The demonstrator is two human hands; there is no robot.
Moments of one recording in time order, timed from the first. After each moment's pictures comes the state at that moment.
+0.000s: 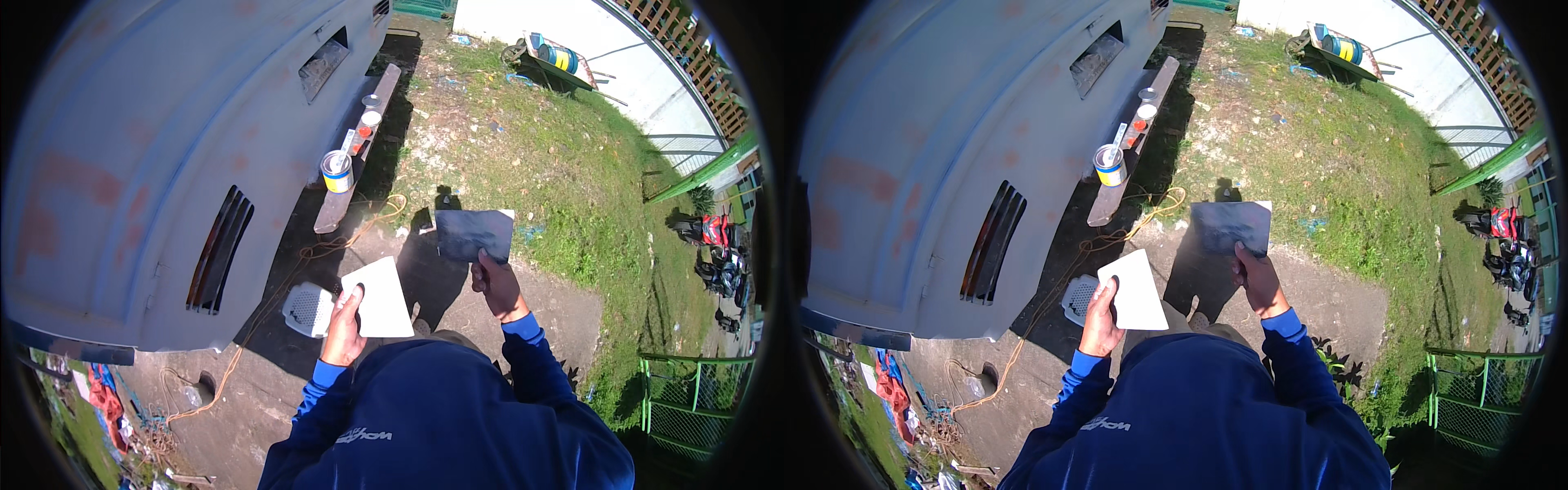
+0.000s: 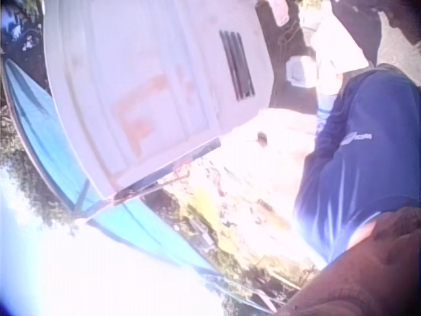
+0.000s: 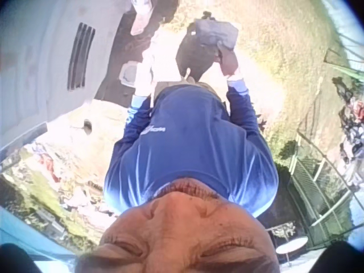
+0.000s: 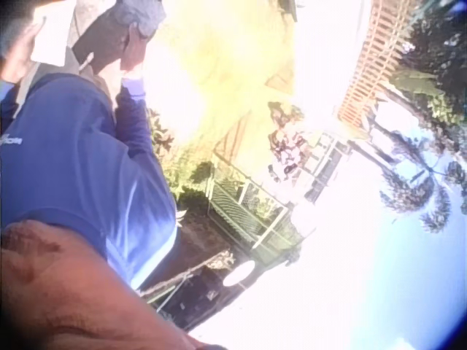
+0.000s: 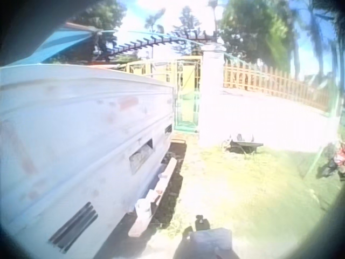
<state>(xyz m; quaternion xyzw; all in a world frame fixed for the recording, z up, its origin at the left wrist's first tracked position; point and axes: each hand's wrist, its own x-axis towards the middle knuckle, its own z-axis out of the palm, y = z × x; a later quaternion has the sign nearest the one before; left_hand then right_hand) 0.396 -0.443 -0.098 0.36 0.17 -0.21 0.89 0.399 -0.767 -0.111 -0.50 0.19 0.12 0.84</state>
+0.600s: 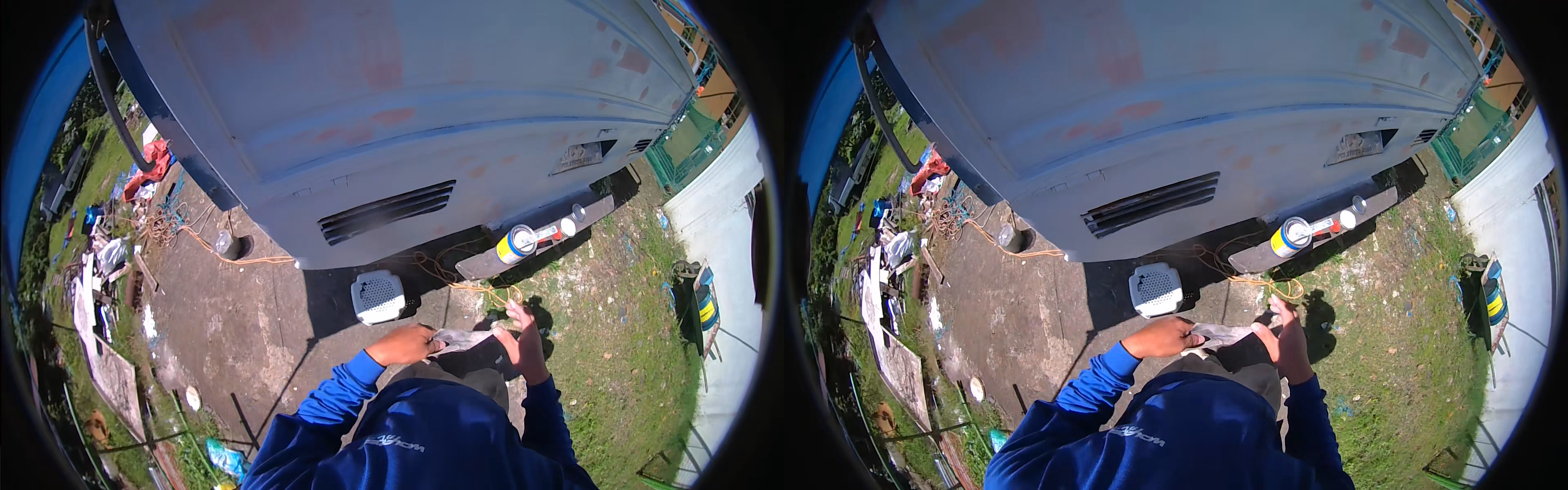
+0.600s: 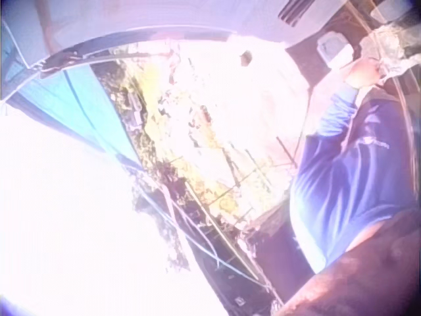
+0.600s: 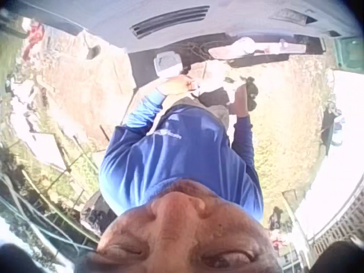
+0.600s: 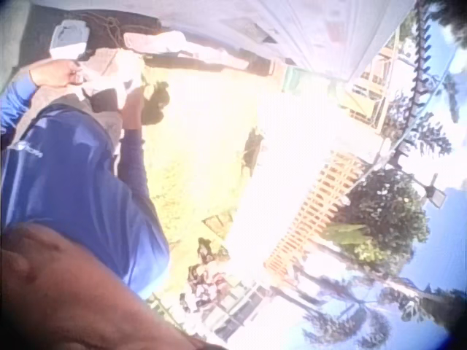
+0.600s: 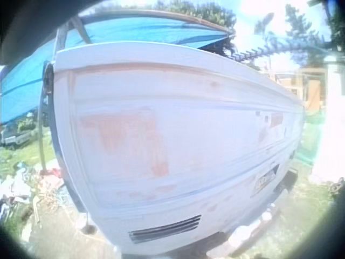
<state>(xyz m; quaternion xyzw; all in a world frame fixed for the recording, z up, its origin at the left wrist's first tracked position) 0.427 -0.342 -0.104 0.85 0.08 -0.22 0.47 0.579 -0.594 -0.116 -0.80 -0.36 0.14 0.46</state>
